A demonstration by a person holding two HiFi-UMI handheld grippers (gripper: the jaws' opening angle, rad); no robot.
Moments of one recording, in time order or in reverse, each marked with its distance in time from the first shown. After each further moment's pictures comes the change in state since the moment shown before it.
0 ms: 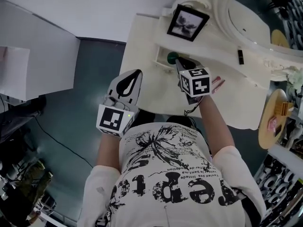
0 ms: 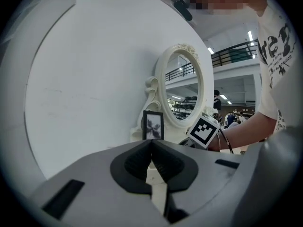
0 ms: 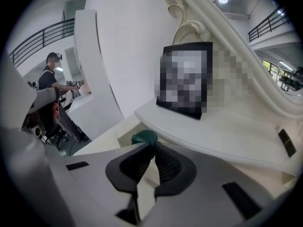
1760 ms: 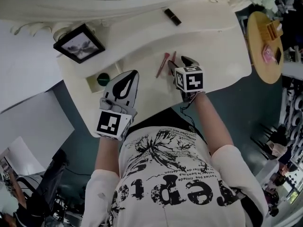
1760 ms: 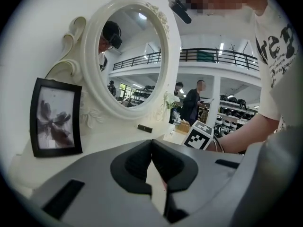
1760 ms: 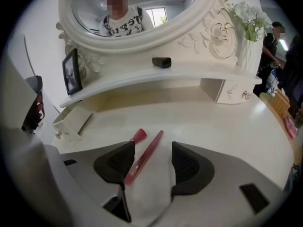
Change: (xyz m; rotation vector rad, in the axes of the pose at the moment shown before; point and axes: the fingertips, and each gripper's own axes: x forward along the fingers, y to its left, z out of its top) left arm 0.182 -0.205 -0.022 0.087 0.163 -0.555; right arm -0.108 -0.218 -0.199 0.573 0.091 -0.395
